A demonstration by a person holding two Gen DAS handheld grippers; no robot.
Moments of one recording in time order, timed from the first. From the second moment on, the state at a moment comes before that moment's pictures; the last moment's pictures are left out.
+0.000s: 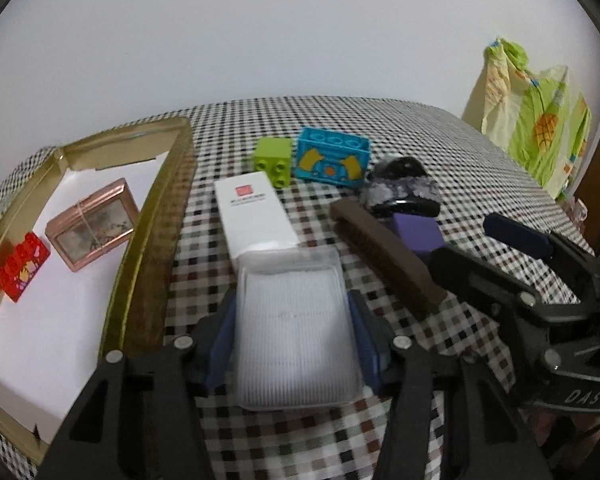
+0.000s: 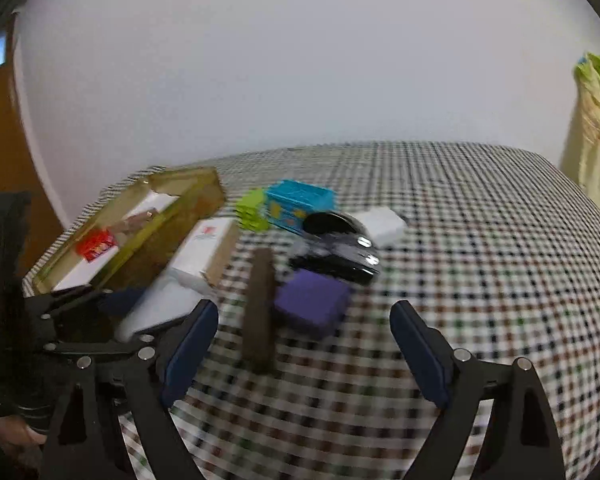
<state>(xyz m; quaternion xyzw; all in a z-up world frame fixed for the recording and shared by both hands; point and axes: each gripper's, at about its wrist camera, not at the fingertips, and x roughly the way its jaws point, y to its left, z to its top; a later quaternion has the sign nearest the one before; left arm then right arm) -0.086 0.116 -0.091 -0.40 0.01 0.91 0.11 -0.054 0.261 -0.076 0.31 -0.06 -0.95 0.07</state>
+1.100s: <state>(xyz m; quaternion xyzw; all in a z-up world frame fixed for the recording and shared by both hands) -0.078 0.082 -0.085 -0.37 -0.06 0.92 0.09 -0.073 0.215 -0.090 0.37 0.03 -0.92 0.14</state>
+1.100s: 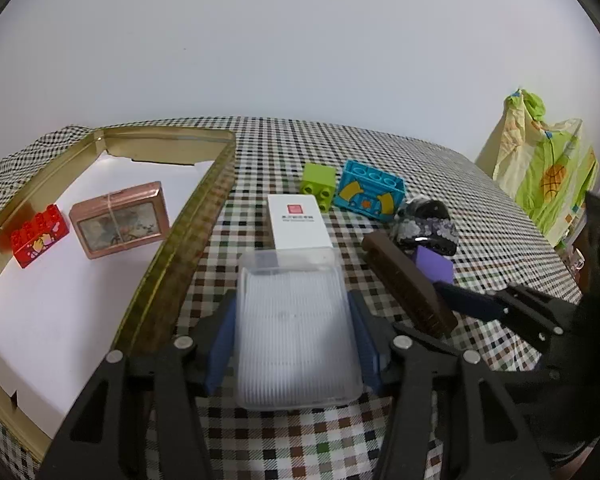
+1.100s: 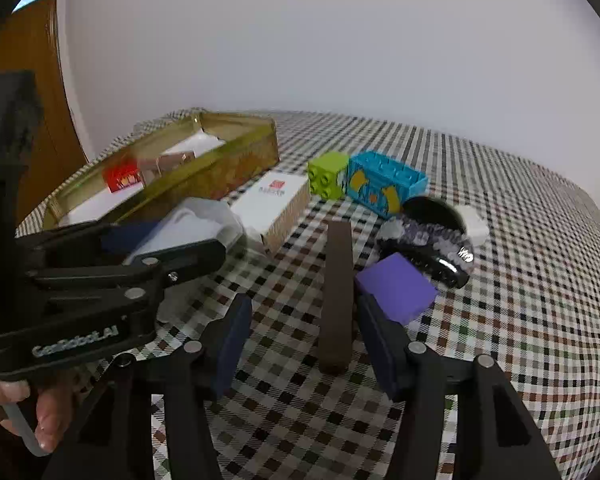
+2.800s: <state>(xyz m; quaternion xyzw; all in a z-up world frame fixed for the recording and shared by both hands) -0.066 0.086 -0.077 -0.33 -0.04 0.94 0.11 -0.066 0.223 -0.085 0.32 -0.07 -0.93 0.16</state>
